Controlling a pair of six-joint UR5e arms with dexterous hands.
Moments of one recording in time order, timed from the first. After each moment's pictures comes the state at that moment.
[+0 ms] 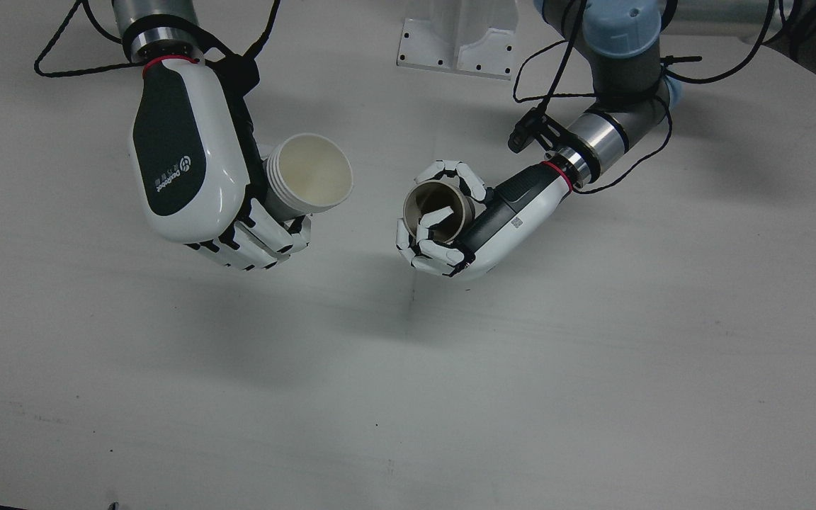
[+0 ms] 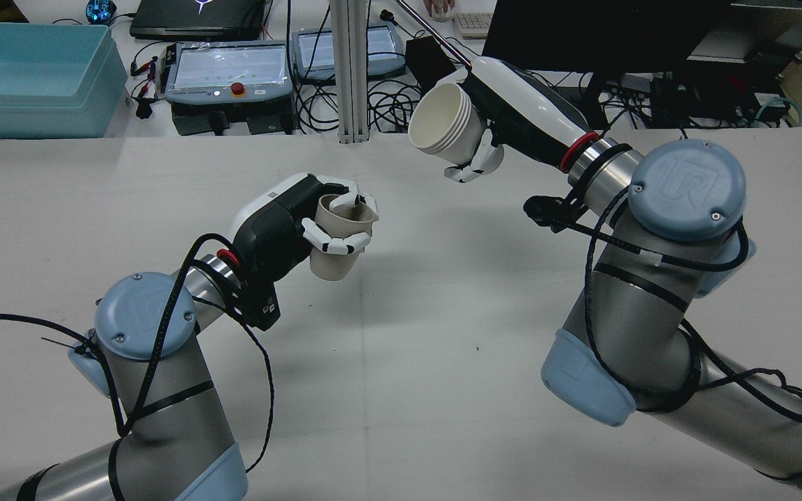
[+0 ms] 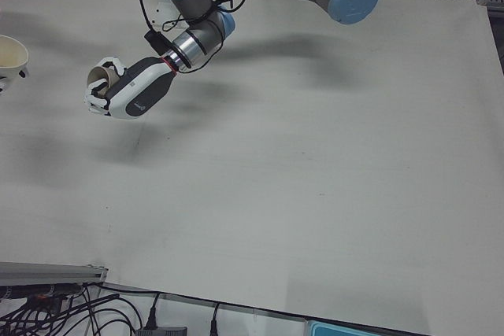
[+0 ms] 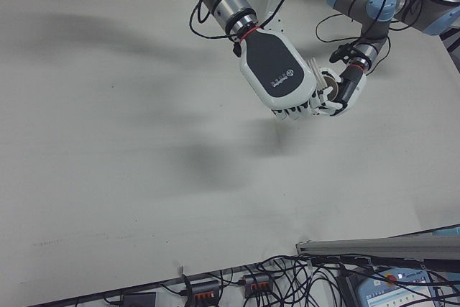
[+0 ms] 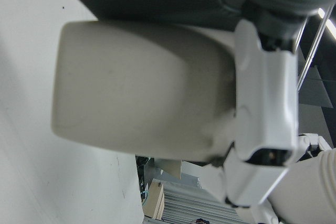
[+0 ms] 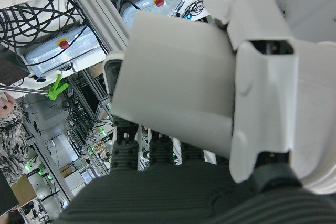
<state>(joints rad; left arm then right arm) -0.54 -2.29 -1.75 0.55 1.20 0.15 0.80 -0.91 1.98 -3.89 -1.22 -1.16</state>
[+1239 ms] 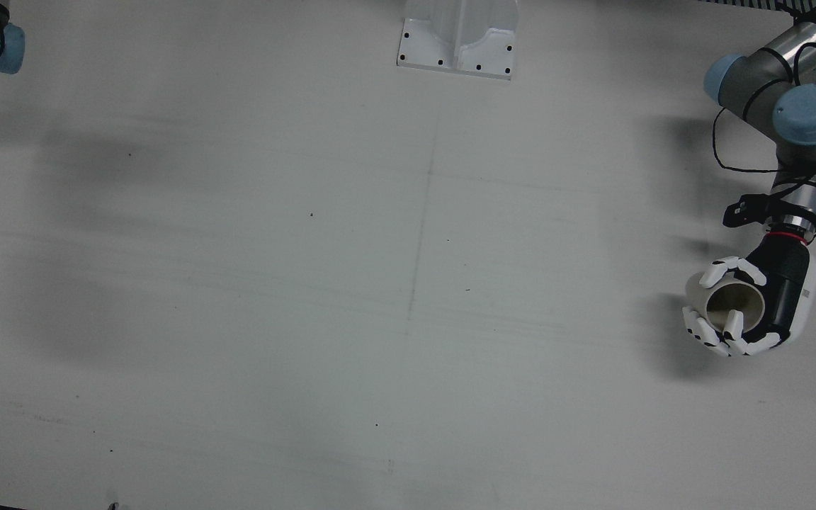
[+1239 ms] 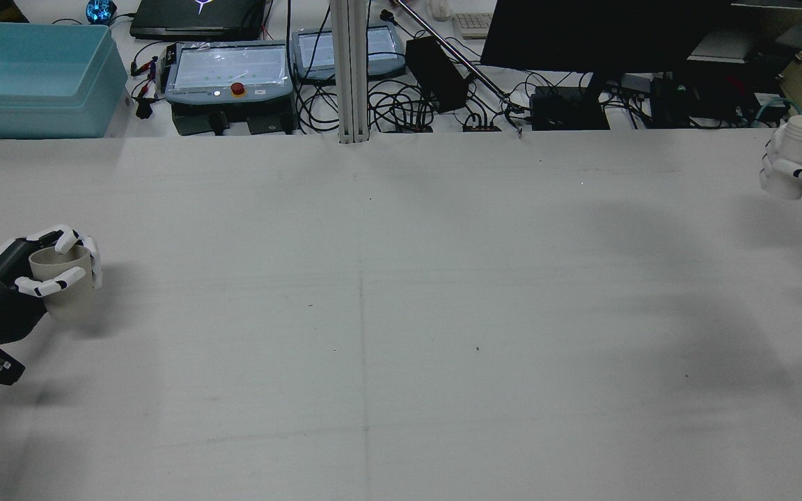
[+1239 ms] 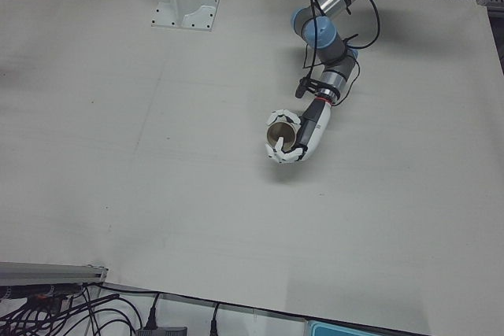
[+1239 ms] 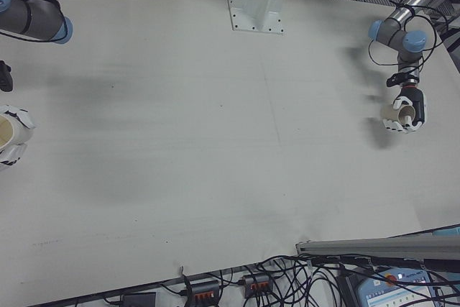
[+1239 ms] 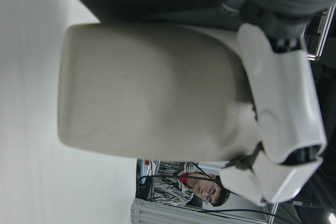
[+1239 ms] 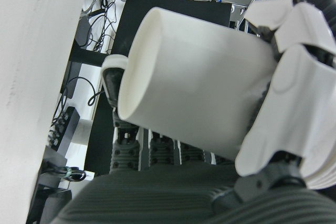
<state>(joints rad) -0.60 -1.58 -1.71 -0.01 0.90 -0.02 1.28 -1.51 1.30 -2.80 -1.42 -0.19</state>
